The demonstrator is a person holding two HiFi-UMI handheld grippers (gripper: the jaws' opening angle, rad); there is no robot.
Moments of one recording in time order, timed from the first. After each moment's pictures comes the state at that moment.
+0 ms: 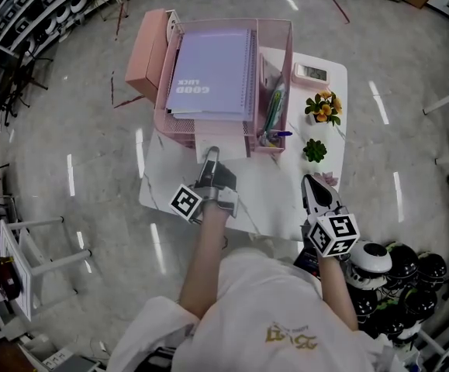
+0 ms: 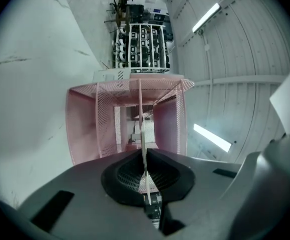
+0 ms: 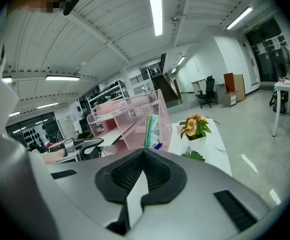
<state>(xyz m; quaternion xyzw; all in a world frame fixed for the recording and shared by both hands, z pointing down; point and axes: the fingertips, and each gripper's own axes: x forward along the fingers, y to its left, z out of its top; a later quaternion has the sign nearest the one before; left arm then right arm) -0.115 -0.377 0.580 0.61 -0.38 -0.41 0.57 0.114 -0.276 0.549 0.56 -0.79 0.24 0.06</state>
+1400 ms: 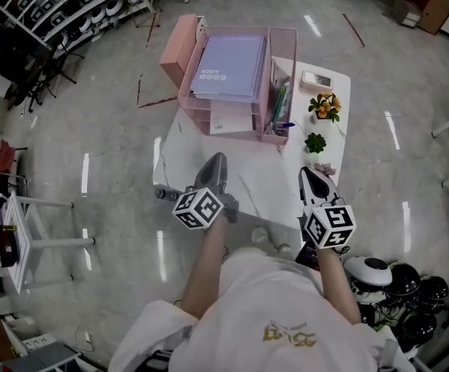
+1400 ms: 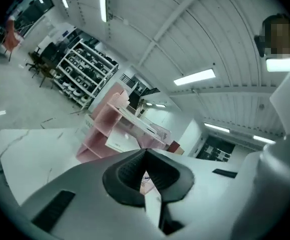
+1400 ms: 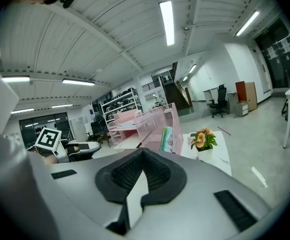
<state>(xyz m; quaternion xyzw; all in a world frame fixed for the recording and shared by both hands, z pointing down) -0.114 -0.274 0.517 0.77 -0.55 -0.12 0.30 0.103 -0.226 0.496 0.52 -0.83 0.19 0.04</state>
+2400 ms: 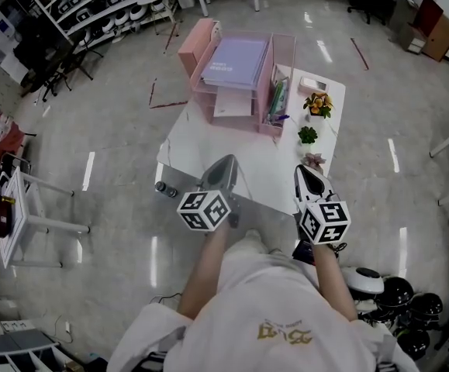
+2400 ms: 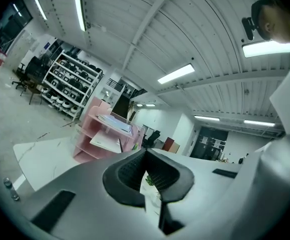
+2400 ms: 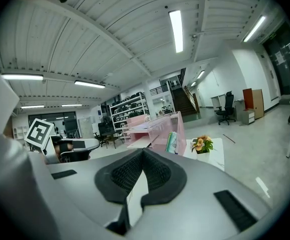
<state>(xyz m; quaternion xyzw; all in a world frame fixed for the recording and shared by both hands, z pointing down) -0.059 -0.160 0.464 0.81 -0.53 -0.09 0.22 0.115 -0.143 0.465 0.49 -0.86 0.15 0.03</state>
